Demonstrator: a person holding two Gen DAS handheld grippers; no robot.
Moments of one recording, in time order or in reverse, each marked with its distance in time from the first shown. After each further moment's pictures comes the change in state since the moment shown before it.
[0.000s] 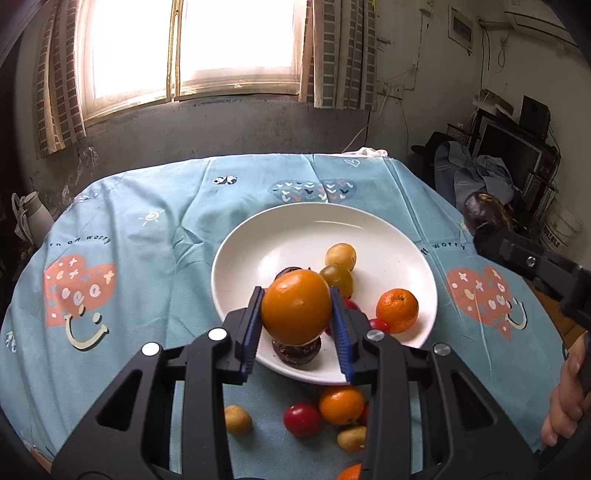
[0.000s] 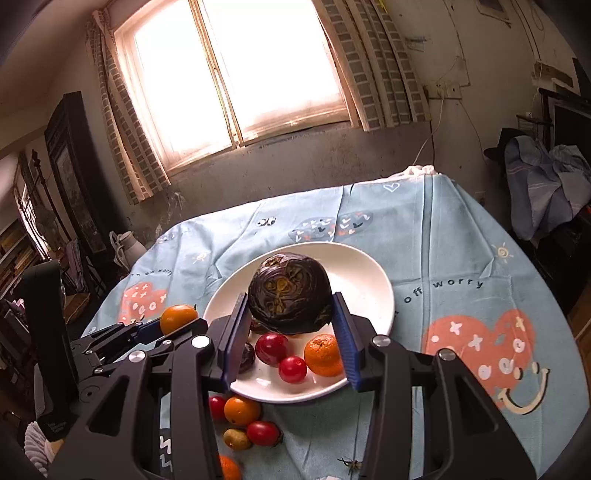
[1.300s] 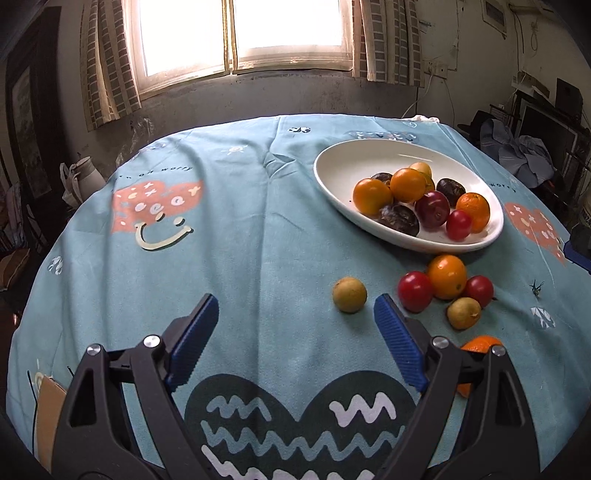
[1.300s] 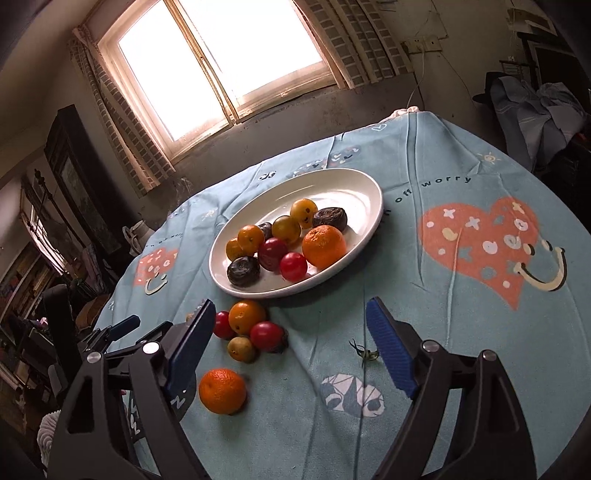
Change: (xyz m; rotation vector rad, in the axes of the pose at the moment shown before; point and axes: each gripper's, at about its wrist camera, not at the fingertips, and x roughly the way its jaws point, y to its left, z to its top) left arm -0.040 0.060 -0.100 -0.027 0.039 0.183; right arm -0.041 -0.013 -0.085 0.112 0.053 0.051
